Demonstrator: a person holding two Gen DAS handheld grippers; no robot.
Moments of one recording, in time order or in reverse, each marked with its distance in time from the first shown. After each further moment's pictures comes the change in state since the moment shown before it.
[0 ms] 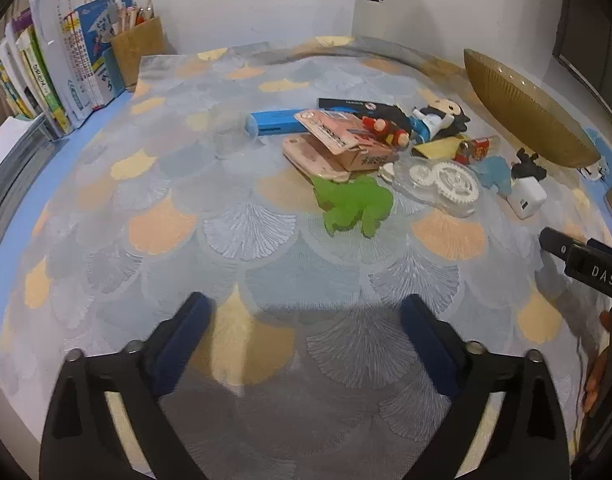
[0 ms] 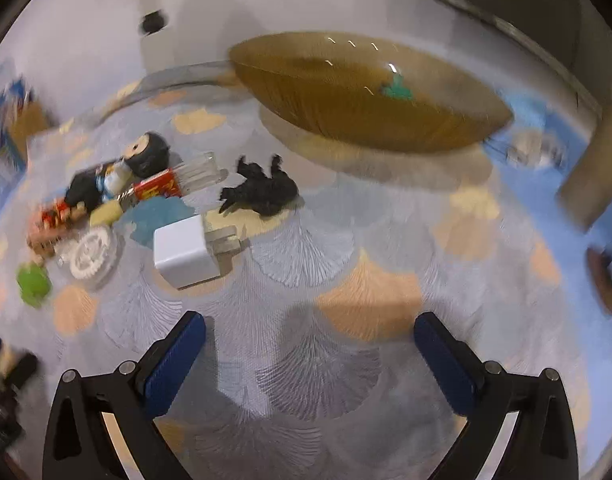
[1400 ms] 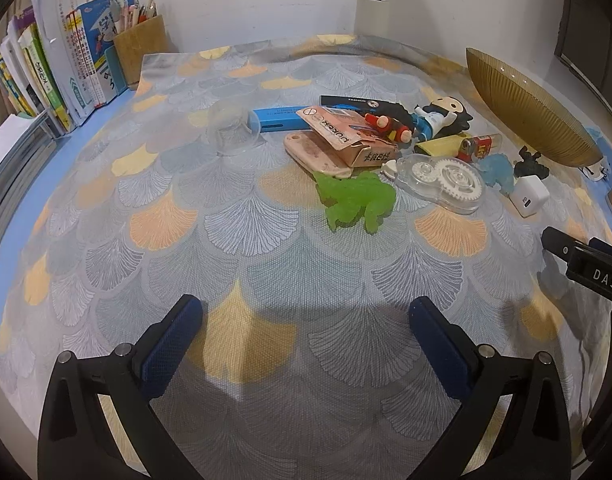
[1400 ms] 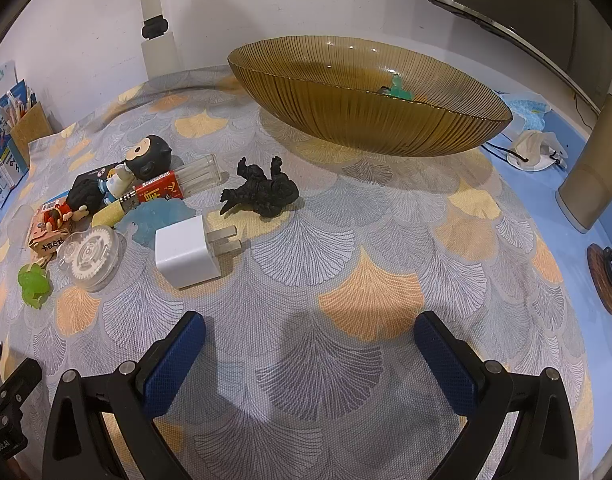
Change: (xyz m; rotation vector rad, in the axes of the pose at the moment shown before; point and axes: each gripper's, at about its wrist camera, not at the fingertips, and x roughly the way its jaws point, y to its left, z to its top) left arm 0.001 0.001 0.000 -0.003 -0.003 0.004; right arm -0.001 0.004 -0.003 -0.020 -0.013 -0.001
